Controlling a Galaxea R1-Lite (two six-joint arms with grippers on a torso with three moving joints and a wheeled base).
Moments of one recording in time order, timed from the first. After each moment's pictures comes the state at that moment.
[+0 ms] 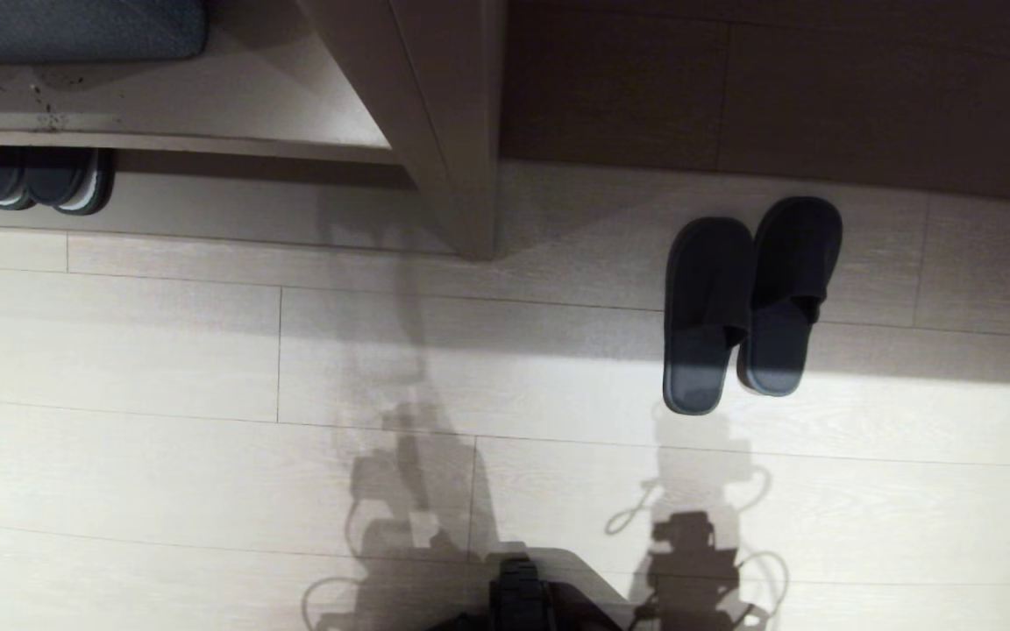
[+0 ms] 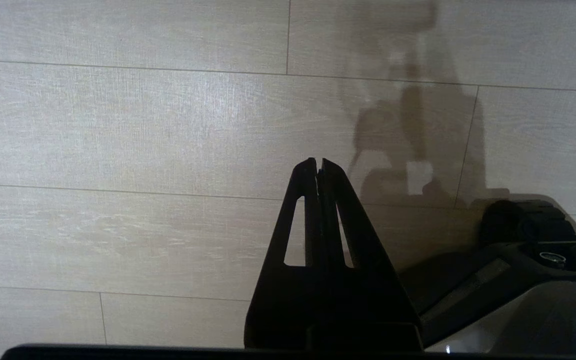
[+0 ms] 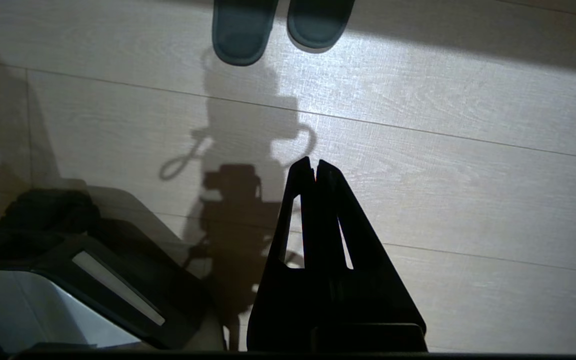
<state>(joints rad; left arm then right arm) 0.00 0.00 0.00 0.00 0.00 0.00 -0.01 0.00 0.00 0.00 0.00 -0.04</state>
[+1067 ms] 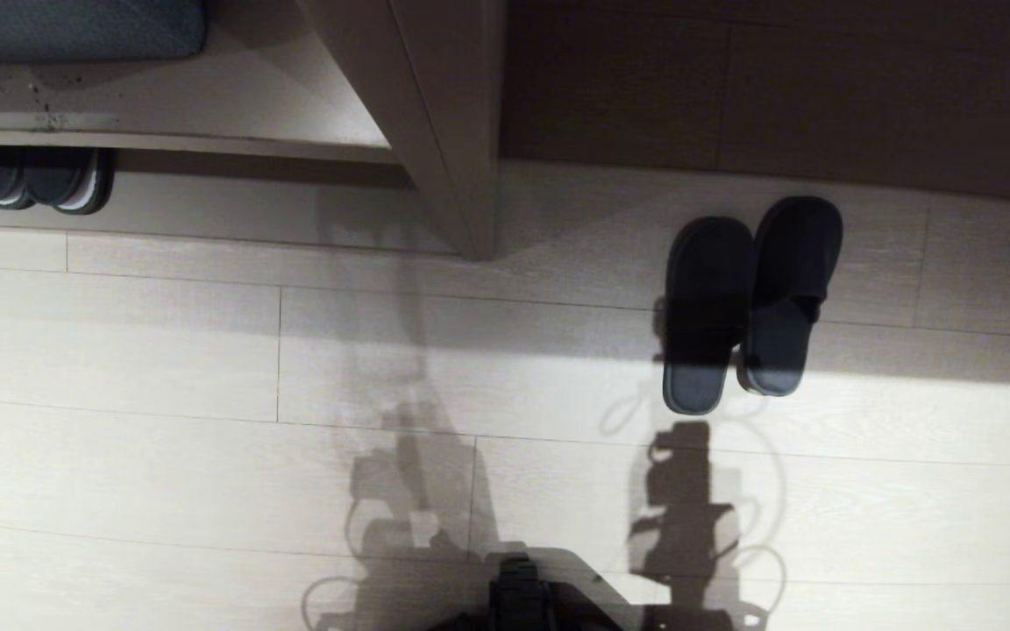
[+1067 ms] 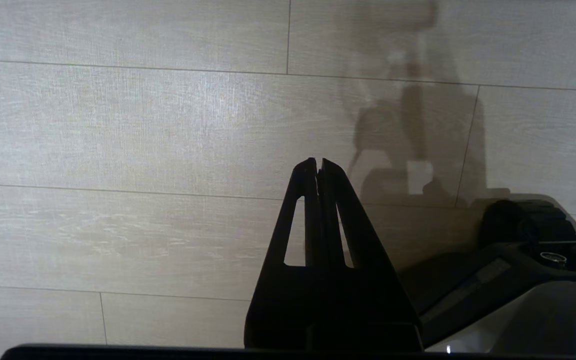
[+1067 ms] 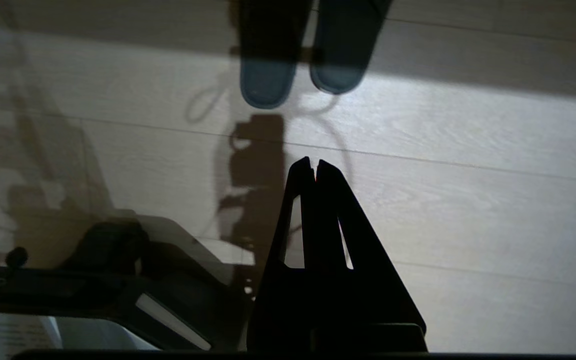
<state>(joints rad) 0.00 0.00 0.00 0.00 0.00 0.00 0.01 0.47 -0.40 0.02 0.05 0.03</state>
